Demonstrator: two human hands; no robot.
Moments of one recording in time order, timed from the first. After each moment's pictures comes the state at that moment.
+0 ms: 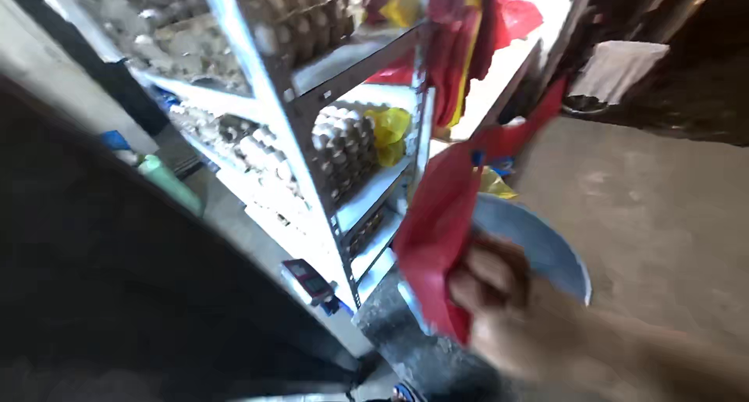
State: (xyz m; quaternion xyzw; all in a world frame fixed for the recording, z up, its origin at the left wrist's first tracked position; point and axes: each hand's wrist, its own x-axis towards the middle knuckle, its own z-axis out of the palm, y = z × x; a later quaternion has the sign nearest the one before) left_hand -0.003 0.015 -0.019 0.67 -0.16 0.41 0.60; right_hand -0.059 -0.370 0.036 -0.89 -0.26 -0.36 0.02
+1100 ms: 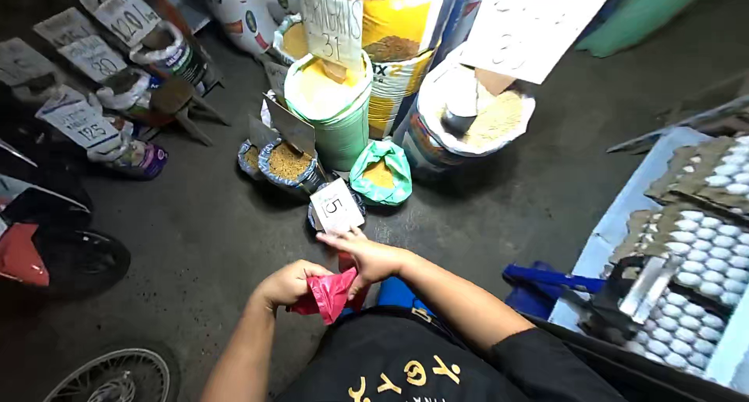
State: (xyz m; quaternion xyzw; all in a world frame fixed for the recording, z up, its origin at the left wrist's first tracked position) left_hand -0.471 0.370 -0.199 0.66 0.22 0.04 0.72; right_hand -0.218 0.333 -0.224 -0.37 -0.73 0.53 0.22
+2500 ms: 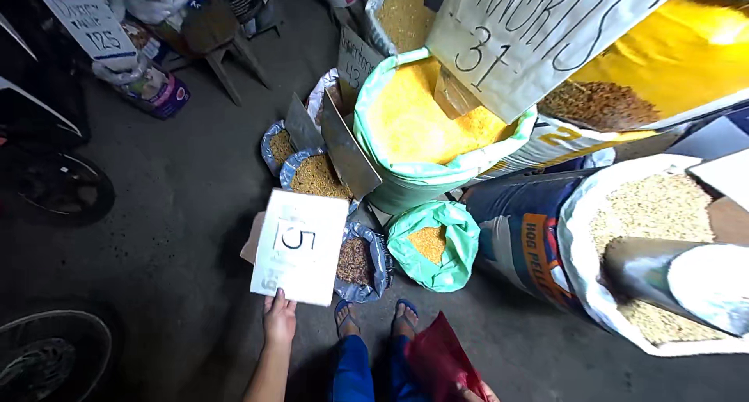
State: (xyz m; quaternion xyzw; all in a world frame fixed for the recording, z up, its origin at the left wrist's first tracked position) left_hand -0.462 0.523 -0.499 -0.04 0.65 0.59 0.46; right_hand -0.082 0.380 -0.452 -0.81 -0.02 0.54 0.21
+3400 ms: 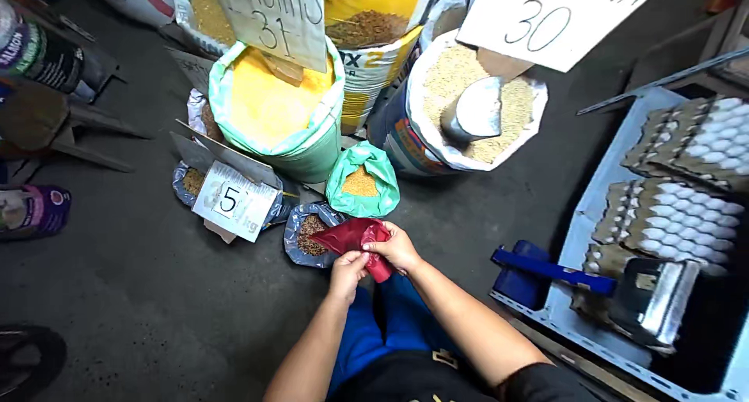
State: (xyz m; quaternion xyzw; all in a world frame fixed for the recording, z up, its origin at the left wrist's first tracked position) left_hand -0.257 0.520 -0.384 0.30 0.54 0.13 0.77; right_hand -0.110 0.493 -0.373 -0.70 -0.12 0.57 0.43
